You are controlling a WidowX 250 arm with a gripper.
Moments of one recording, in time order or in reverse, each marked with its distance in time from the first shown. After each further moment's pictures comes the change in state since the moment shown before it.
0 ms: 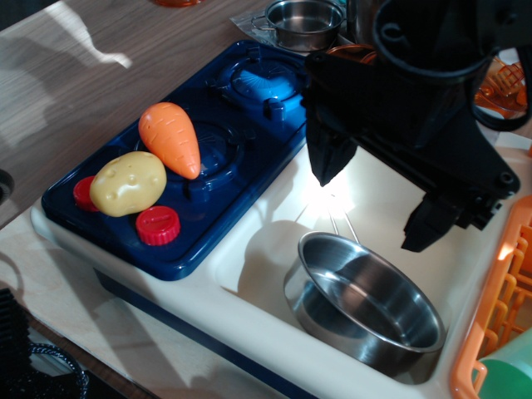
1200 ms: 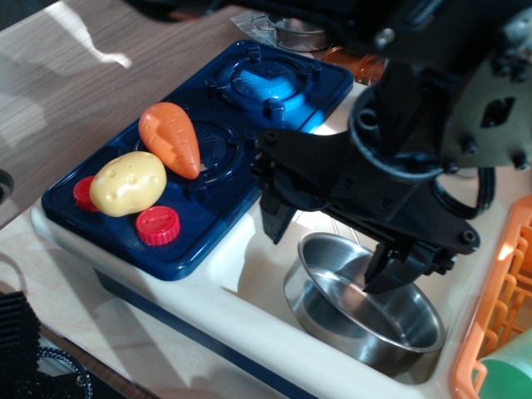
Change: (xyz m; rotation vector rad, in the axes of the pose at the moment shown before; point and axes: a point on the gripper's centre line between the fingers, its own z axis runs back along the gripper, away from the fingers) arm -0.031 0.009 -0.021 0.142 0.034 0.311
